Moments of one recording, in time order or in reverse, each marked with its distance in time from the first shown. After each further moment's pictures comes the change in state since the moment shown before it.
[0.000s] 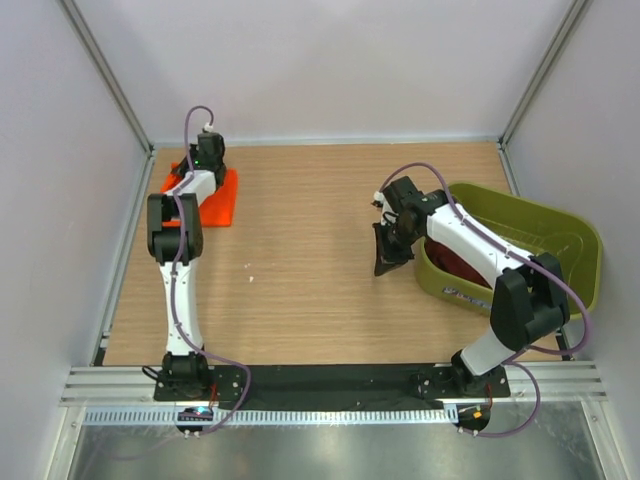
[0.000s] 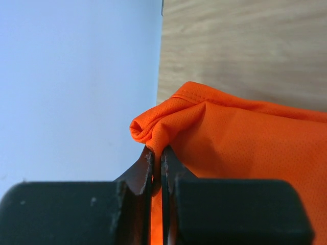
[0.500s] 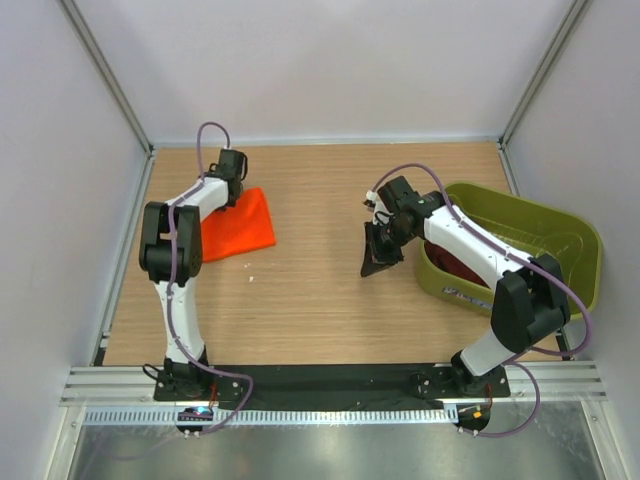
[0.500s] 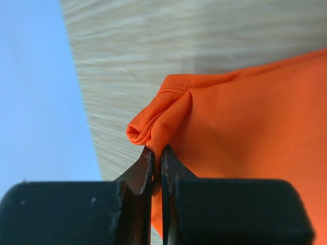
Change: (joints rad) left arm -0.145 -0.339 -0.338 -0.418 0.174 -0.374; right arm 0.033 -0.005 0.003 0.055 -0.145 0.073
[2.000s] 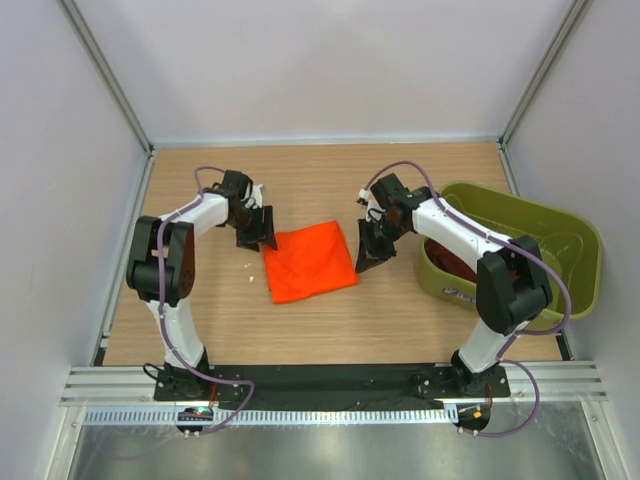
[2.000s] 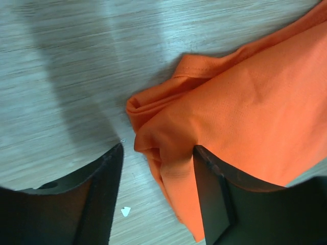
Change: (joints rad) left arm -0.047 -0.180 -0.237 -0.172 0.964 -0.505; right arm -0.010 0.133 0.052 0.039 -0.006 -0.034
